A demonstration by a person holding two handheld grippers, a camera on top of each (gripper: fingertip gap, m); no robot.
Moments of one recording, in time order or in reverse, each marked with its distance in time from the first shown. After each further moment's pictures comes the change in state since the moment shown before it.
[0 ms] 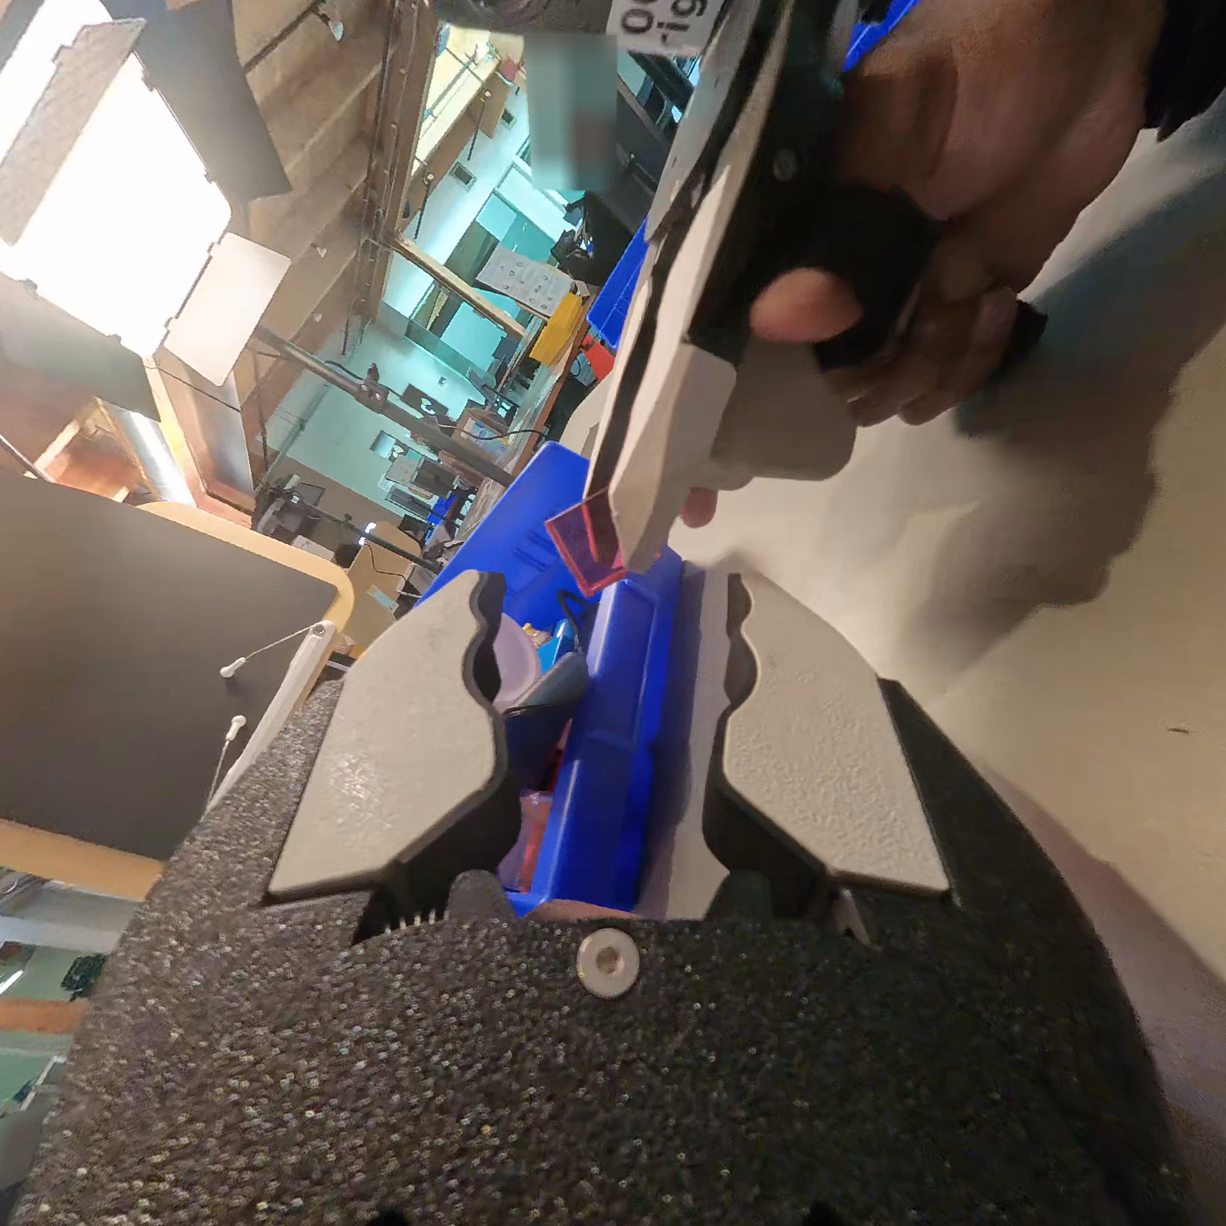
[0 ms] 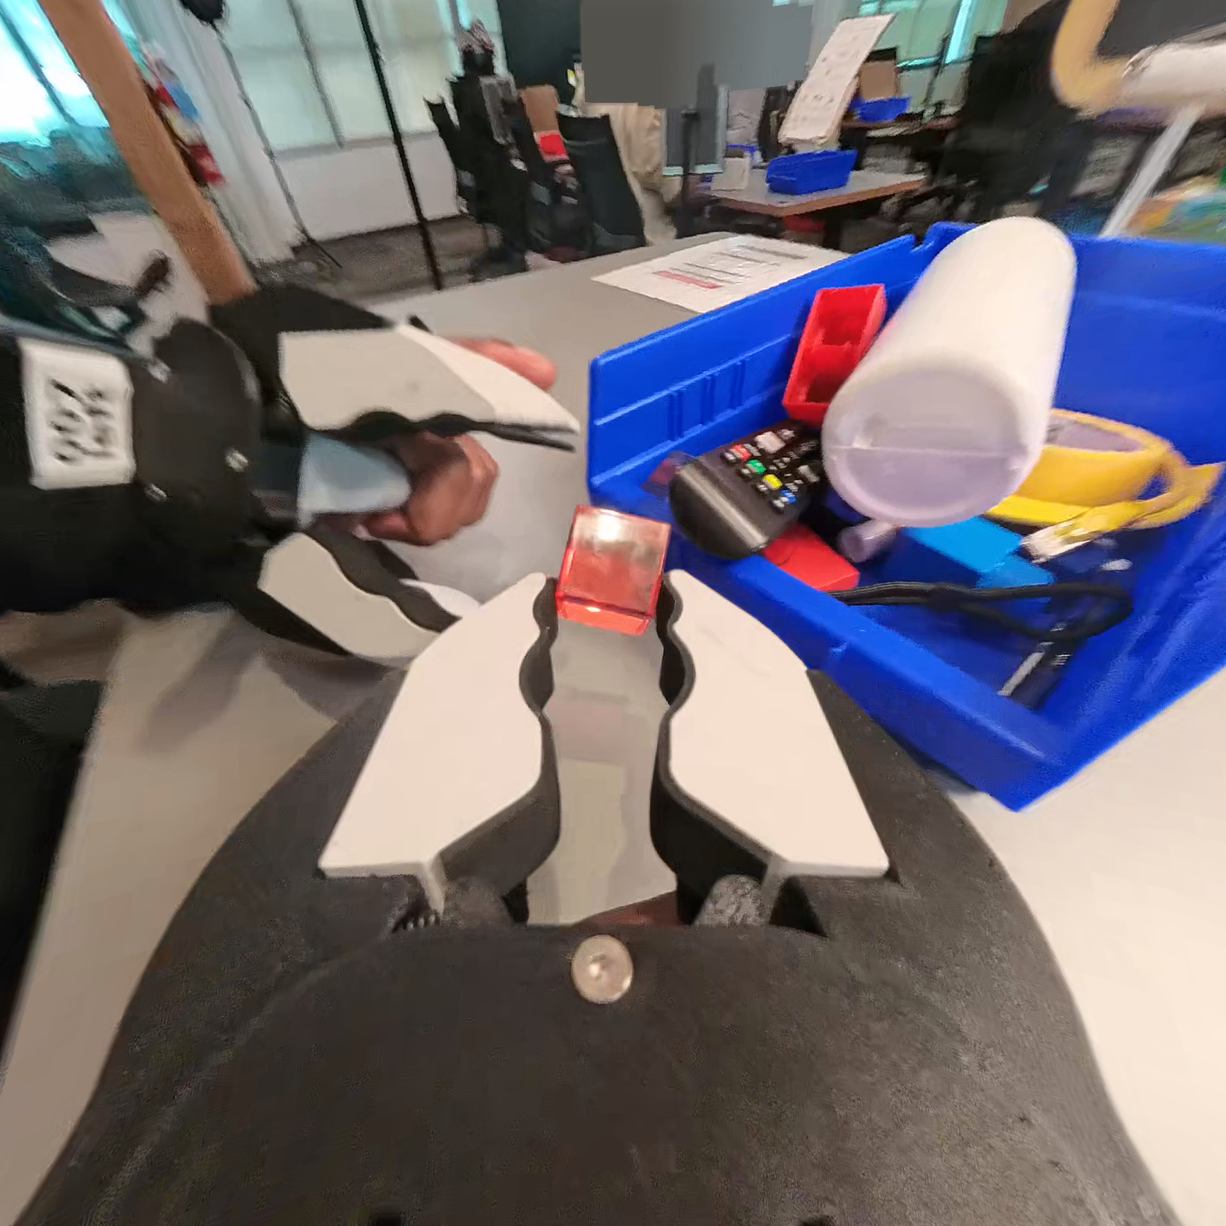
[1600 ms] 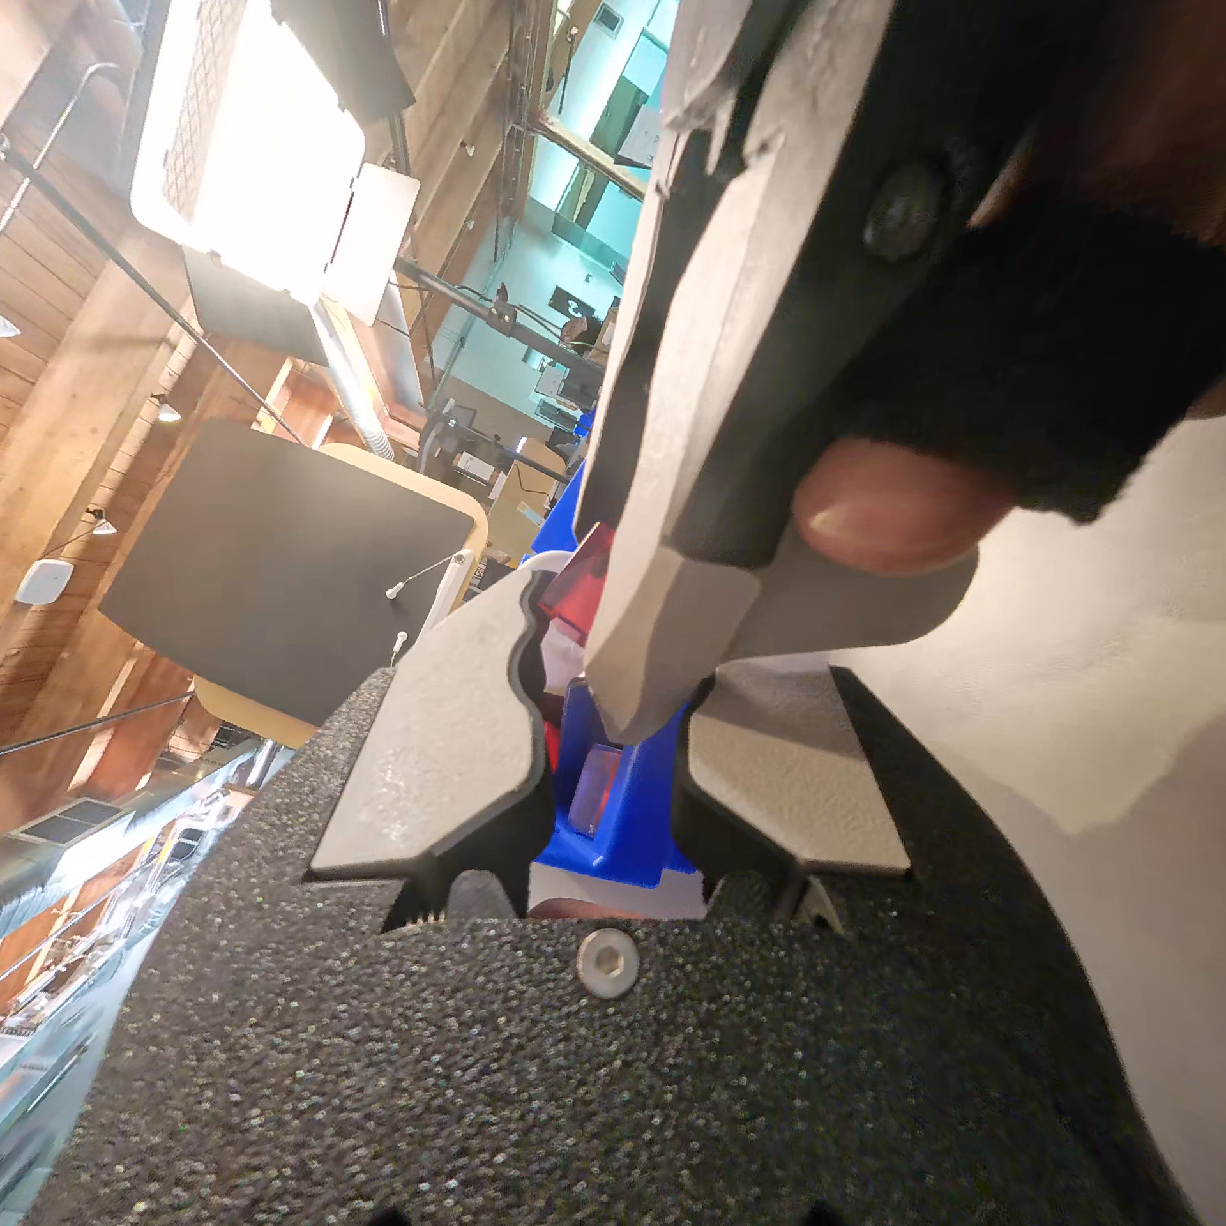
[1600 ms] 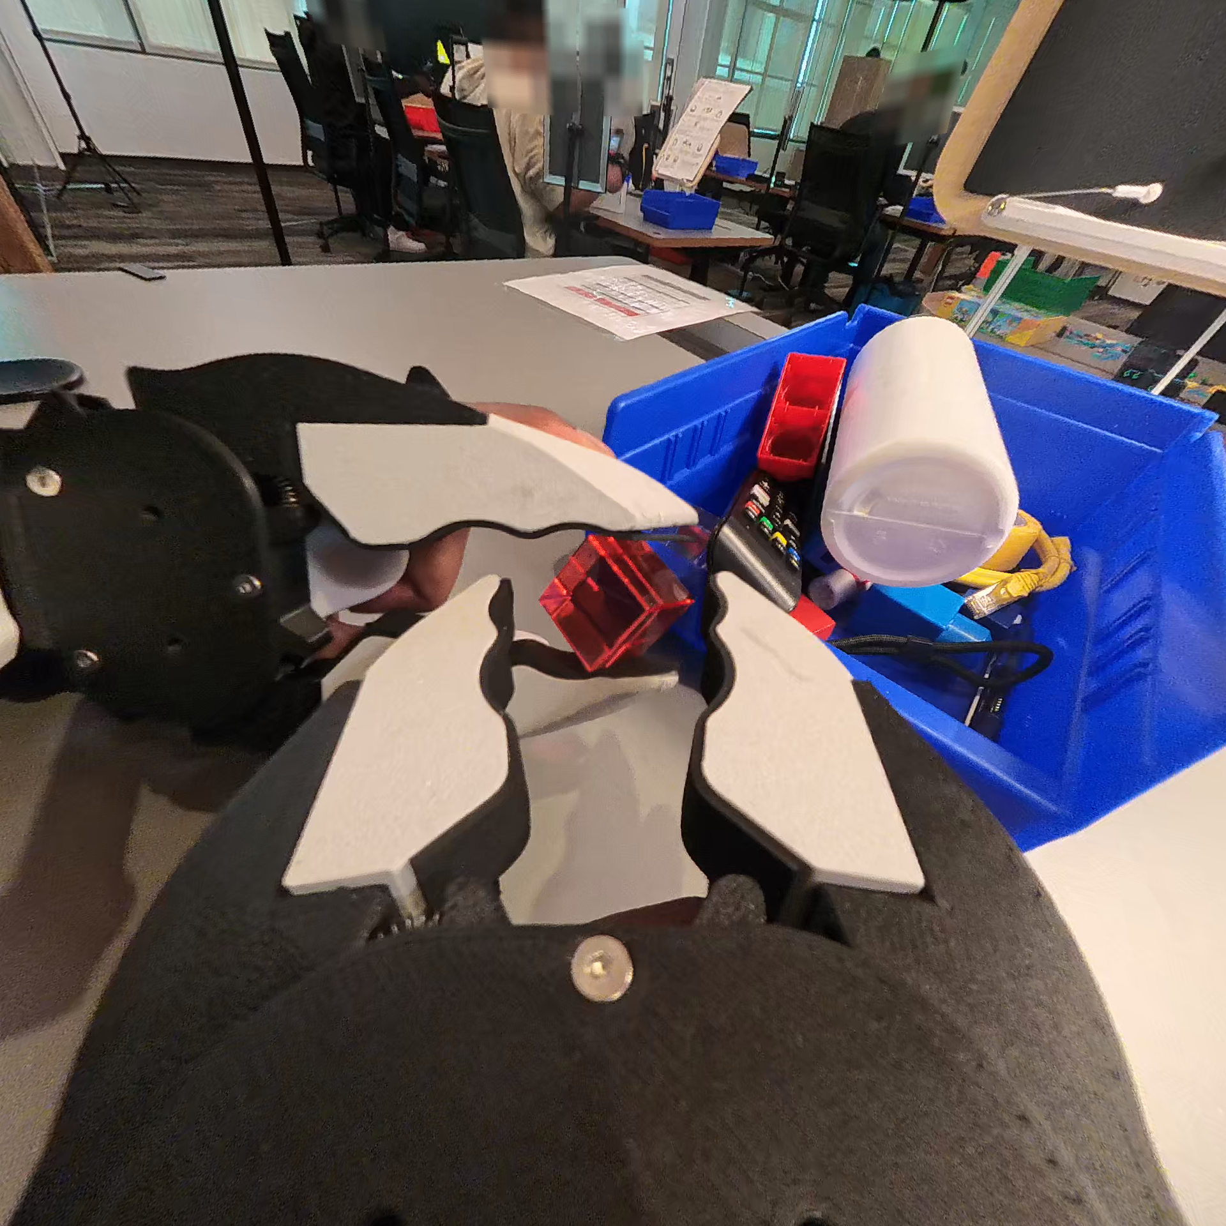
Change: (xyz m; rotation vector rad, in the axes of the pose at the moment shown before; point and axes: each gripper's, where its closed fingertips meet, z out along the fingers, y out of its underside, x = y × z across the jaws) left arm -0.013 0.008 0.006 -0.172 -0.247 0.135; right arm -0.018 -0.010 0.022 0.001 0.247 -0.186
